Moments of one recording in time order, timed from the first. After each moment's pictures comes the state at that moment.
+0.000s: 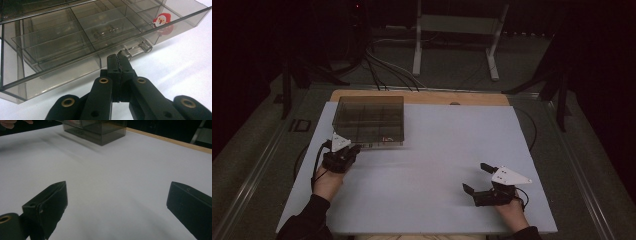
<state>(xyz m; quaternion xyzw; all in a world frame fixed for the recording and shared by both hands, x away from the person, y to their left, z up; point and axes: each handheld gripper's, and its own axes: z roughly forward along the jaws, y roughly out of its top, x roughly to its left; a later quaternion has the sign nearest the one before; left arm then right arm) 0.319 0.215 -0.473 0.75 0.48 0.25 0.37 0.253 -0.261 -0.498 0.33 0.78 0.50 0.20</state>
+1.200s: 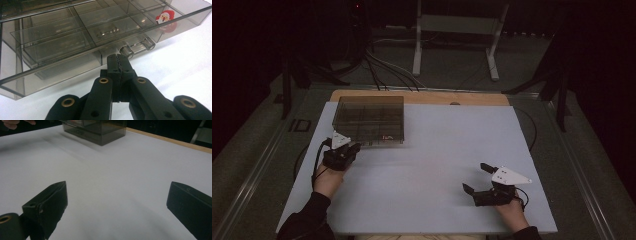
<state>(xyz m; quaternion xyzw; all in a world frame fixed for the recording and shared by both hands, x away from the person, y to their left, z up) 0.327 0.218 -0.475 0.75 0.49 0.24 0.37 0.253 -0.261 -0.498 0.33 0.77 0.50 0.20</state>
